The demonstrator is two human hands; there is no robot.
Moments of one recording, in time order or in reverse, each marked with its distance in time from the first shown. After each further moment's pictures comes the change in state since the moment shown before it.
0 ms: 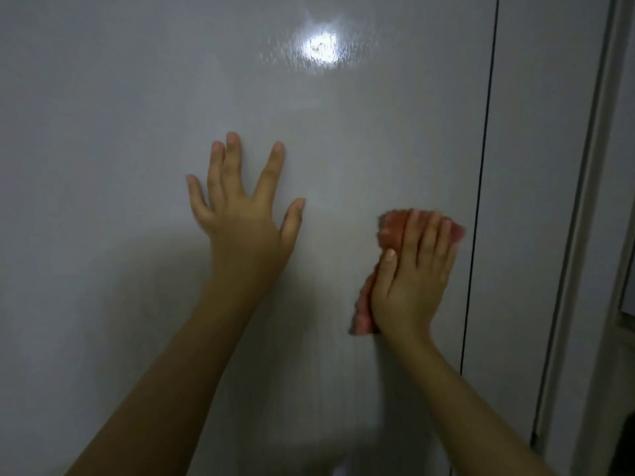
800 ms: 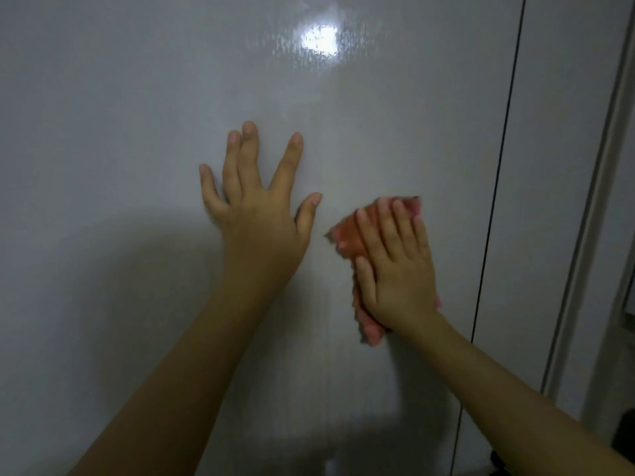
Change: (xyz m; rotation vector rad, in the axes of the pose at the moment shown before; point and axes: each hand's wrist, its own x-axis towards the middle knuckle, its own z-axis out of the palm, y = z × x) left_hand 0.000 -0.002 0.000 0.013 -0.018 0.010; right_hand 0.017 -0.010 -0.003 -0.081 -0.157 -0.513
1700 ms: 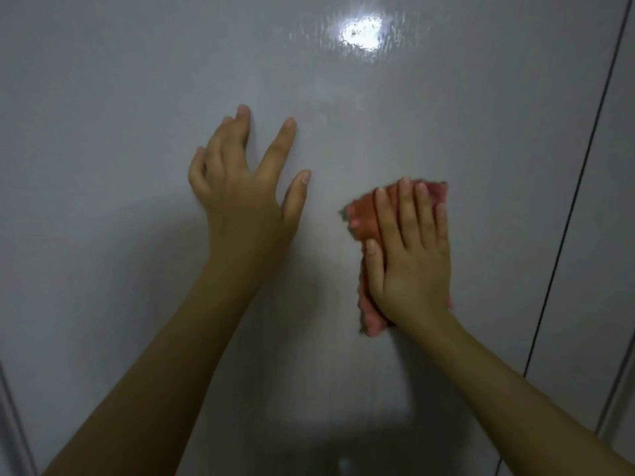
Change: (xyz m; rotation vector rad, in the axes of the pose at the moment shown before) left_hand 0.002 -0.067 -0.031 0.058 0.112 -0.007; right_hand 0.027 -0.059 0.006 0.036 0.045 0.077
